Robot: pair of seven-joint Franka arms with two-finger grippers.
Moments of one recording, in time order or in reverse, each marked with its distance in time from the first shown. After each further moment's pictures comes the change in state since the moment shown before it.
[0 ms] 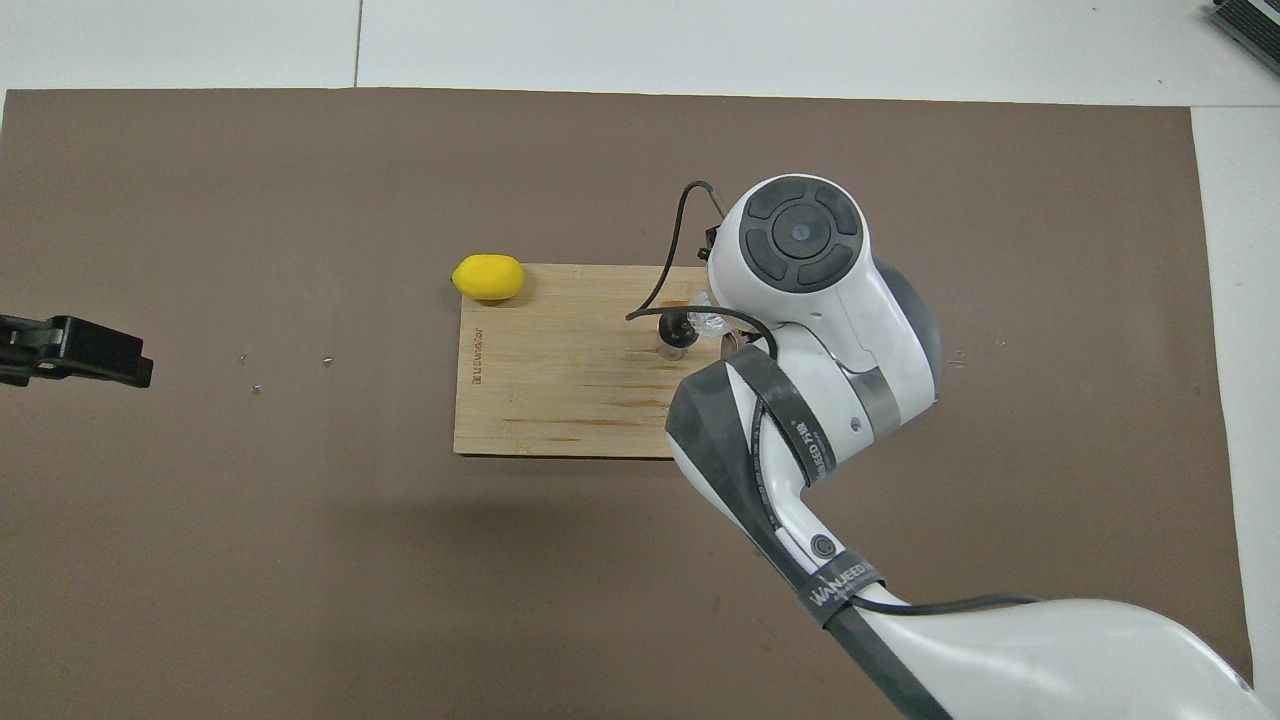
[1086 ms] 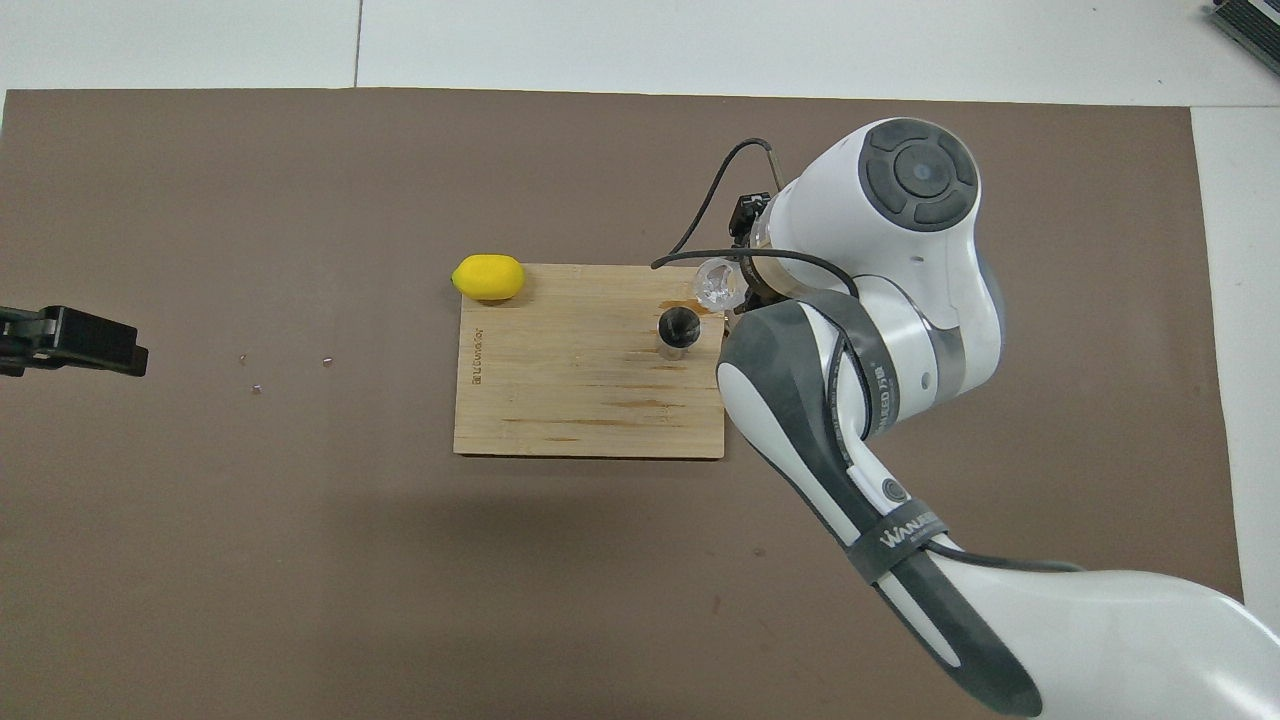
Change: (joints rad) left arm 0.001 0.000 0.001 -0.001 0.000 0.030 -0.003; right arm -0.080 0.006 -0.008 0.013 0.256 0.023 -0.016
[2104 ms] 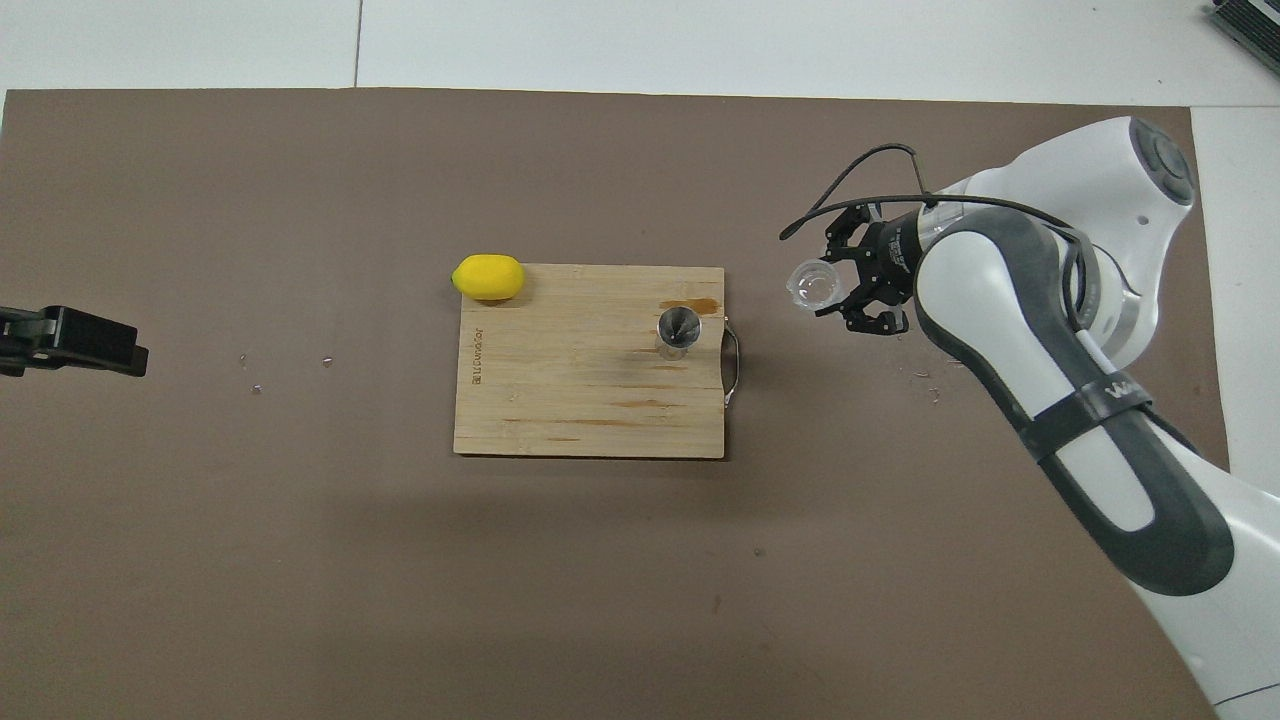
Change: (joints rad) left arm 0.000 0.000 0.000 0.000 0.000 0.000 0.000; right arm -0.325 -0.024 -0.006 -0.229 0.444 -0.001 -0.615
